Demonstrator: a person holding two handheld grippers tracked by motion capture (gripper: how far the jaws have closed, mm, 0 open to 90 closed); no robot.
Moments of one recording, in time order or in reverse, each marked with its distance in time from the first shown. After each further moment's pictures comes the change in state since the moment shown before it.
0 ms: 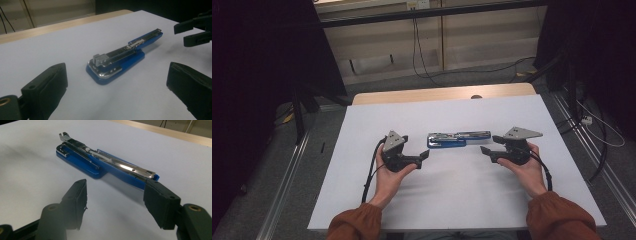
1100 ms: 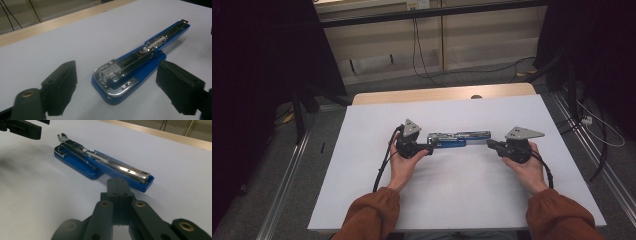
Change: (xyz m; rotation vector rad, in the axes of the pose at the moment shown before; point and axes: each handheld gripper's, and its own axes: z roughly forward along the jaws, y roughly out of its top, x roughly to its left) left arm 0.002 0.015 0.051 0.109 0.042 0.062; right arm -0.007 -0.003 -0.001 -0.020 0.005 -0.014
